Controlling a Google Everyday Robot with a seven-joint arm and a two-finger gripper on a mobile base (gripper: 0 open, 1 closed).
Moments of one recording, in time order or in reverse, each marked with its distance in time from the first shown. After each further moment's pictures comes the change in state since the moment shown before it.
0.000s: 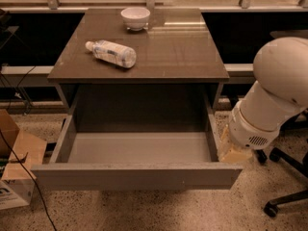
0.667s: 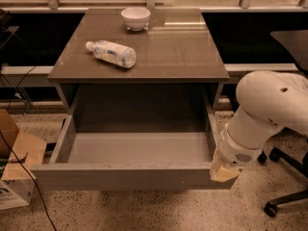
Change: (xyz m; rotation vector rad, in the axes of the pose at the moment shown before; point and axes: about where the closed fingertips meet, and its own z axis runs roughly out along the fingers) arm 0.006 0.016 0.068 -0.131 -0.011 0.046
